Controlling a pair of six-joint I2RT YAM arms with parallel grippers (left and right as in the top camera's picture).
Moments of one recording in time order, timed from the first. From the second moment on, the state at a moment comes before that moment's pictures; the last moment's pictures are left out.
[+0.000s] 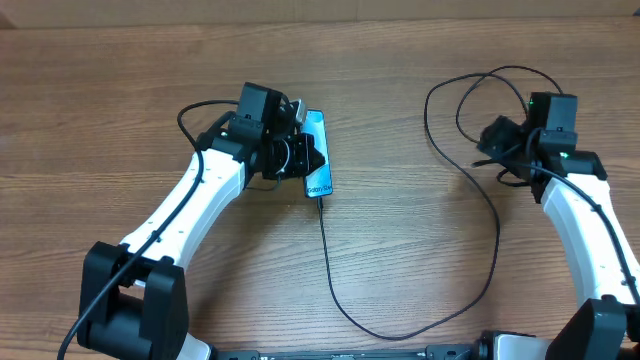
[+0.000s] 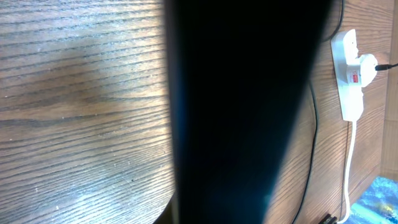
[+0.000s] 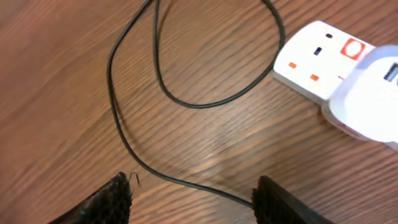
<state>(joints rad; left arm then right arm) -0.33 1.70 1.22 -0.58 0.49 -0.44 -0.12 1.47 1.05 -0.55 0.00 0.48</state>
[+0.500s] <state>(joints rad) -0.33 1.80 1.16 -0.52 0.59 -0.33 -0.12 1.47 1.05 -0.59 -0.02 0.49</state>
